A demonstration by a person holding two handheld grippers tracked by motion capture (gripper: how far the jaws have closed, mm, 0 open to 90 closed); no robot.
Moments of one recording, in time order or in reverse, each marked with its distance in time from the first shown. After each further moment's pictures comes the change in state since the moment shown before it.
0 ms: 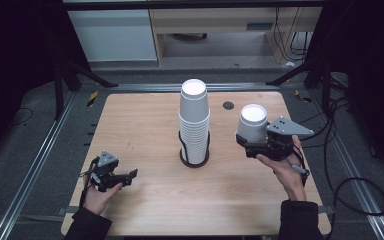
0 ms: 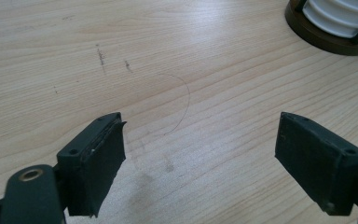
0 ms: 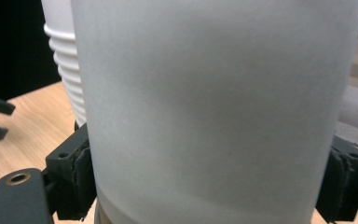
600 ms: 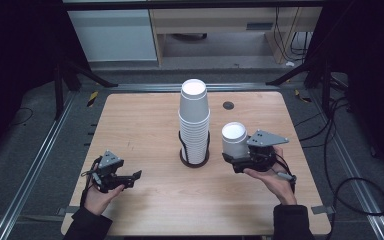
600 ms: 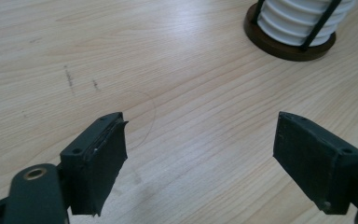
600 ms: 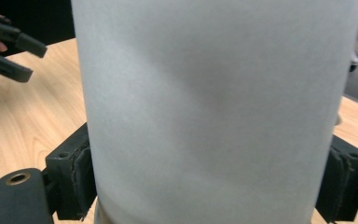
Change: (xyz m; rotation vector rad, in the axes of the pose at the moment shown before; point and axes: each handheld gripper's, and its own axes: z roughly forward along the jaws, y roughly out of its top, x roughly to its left) left arm -0.014 0.009 -0.009 -0.025 -0.087 0.059; right arm 0.026 -0.030 0.027 0.130 0.141 -0.074
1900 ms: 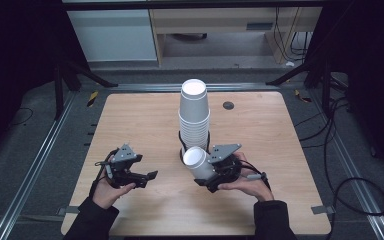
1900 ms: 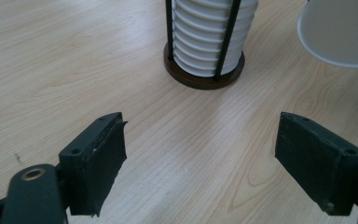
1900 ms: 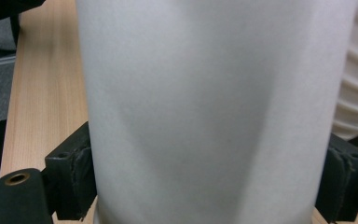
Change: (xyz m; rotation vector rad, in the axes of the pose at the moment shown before) left arm -0.038 0.043 -0.001 0.003 -0.183 0.153; right arm 0.054 -0.005 0.066 0.182 0.355 -0.221
